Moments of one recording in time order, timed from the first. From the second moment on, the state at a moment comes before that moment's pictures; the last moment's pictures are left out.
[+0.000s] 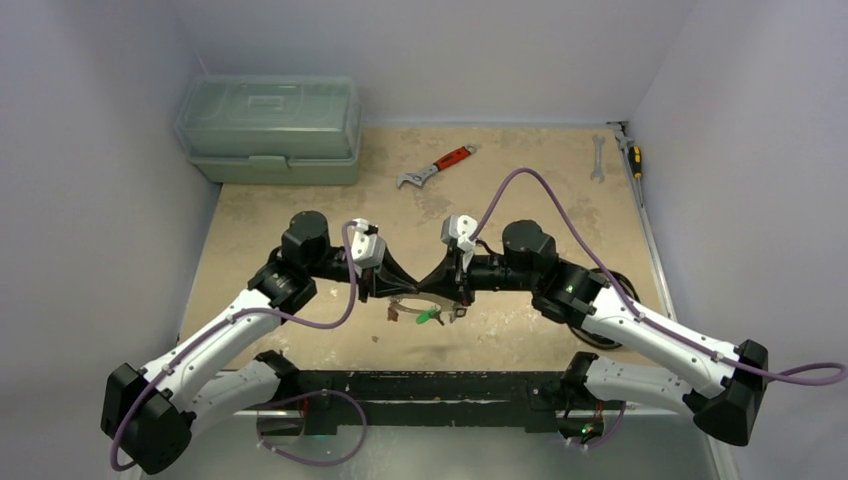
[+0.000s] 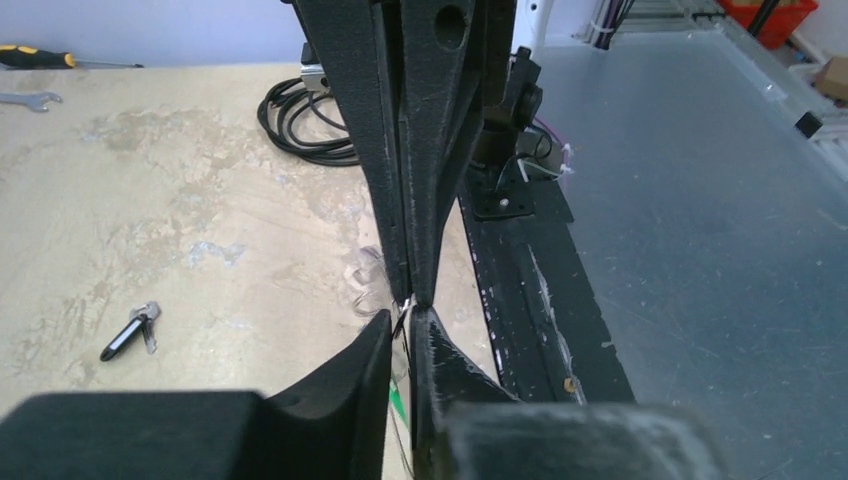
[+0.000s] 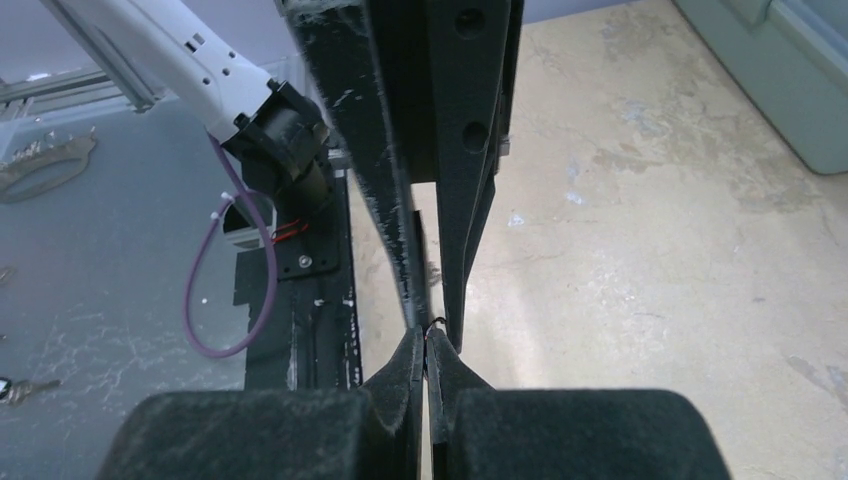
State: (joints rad) left arm -0.59 0.96 0.68 0.11 1.09 0.11; right arm 0.93 0.99 0.88 -0.13 -0.47 0.01
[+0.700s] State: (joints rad) left arm -0.59 0.89 0.58 0.33 1.04 -0.02; right arm 0.93 0.93 0.89 -0.08 -0.40 0.01
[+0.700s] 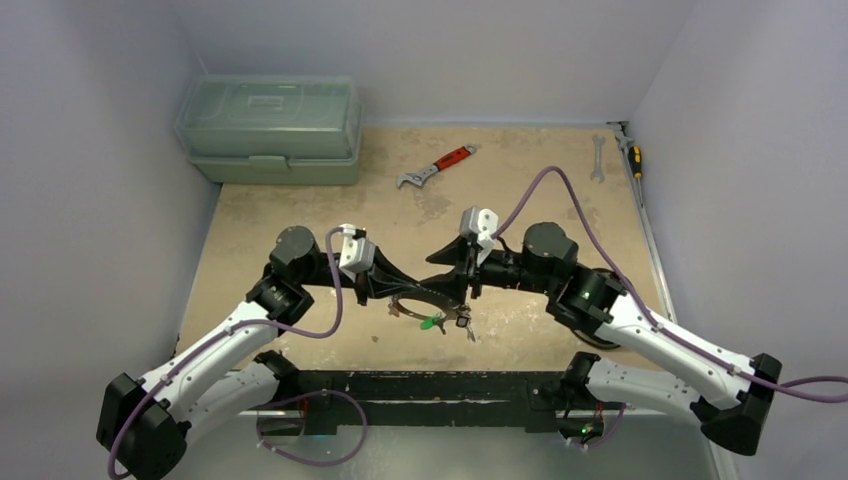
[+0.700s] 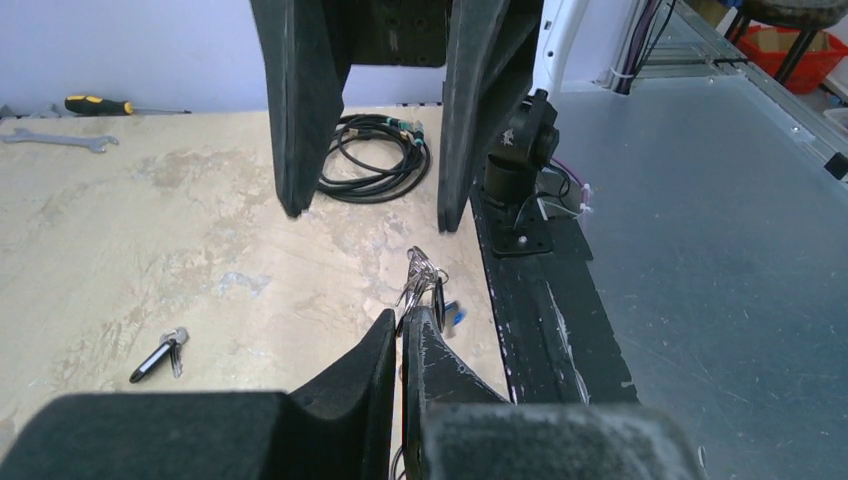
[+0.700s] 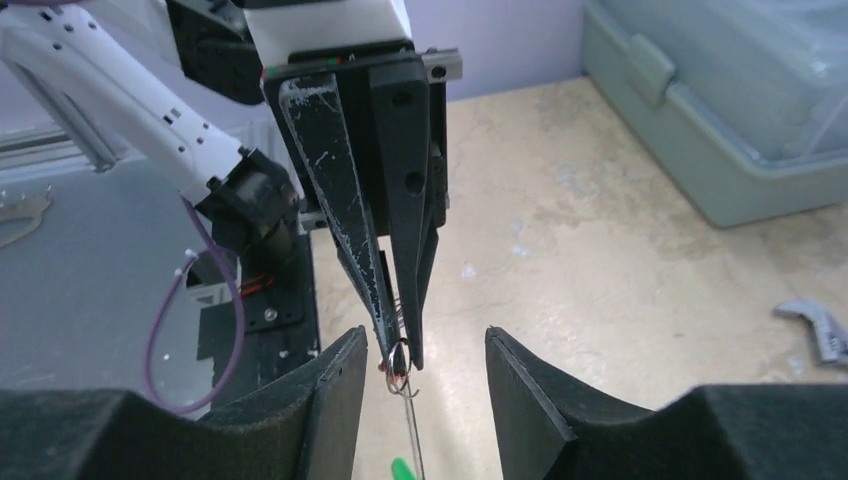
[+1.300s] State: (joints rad) left arm -0.60 0.89 0.47 0.87 1.02 -0.40; right arm 0.93 0.80 0.75 0.03 -0.43 -0.06
